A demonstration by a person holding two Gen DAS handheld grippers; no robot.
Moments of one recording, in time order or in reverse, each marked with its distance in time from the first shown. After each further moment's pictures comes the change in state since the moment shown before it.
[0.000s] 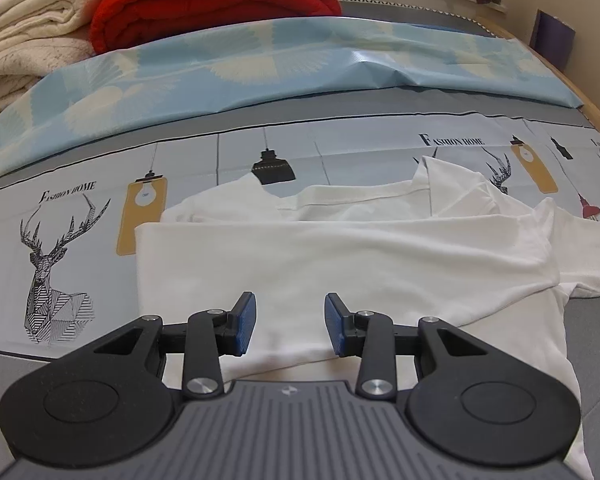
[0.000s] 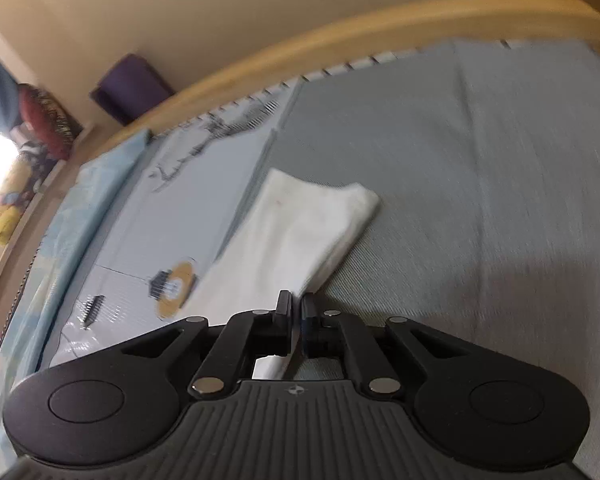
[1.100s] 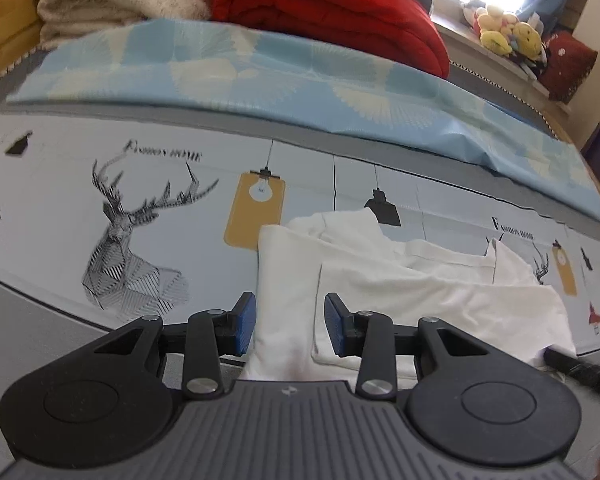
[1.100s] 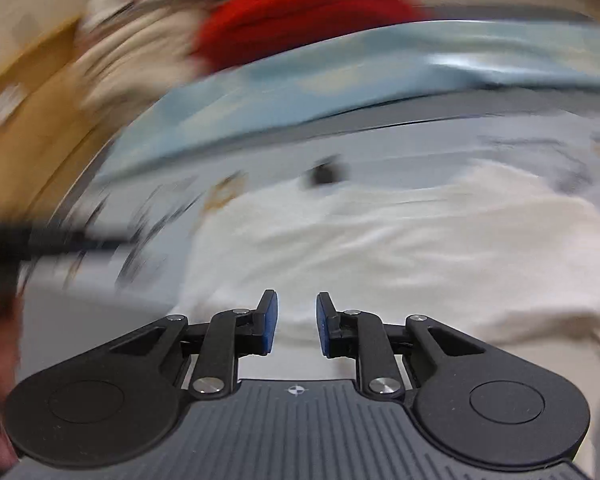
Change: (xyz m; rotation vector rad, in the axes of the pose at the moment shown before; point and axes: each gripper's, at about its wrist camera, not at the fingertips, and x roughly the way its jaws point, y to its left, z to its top) left arm -0.022 0.140 -0.006 -0.330 -0.027 -0.020; right arm -0.220 0.298 -0.331 -1.004 0.582 0.683
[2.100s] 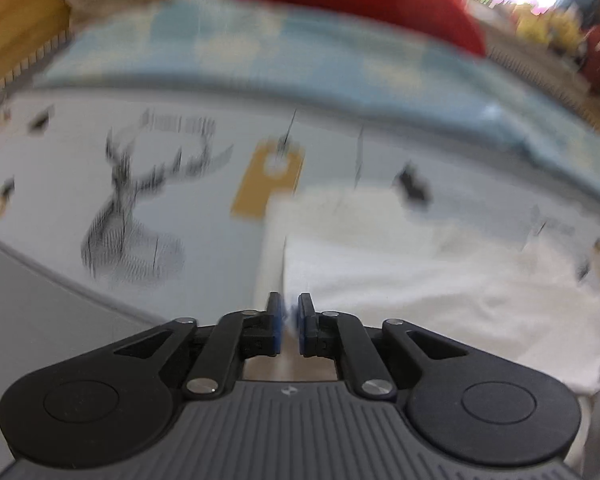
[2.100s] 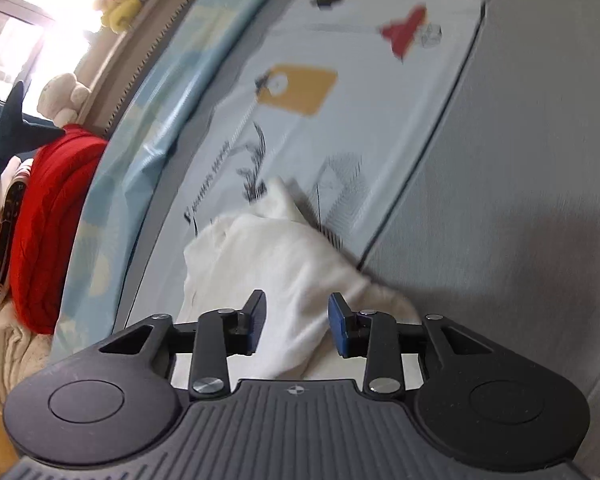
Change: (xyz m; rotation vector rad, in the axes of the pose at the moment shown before) left arm 0.045 -0.026 -0.024 -0.042 0.050 0.157; right arm -0.035 -0.195 -0.031 0.899 -0.145 -0.209
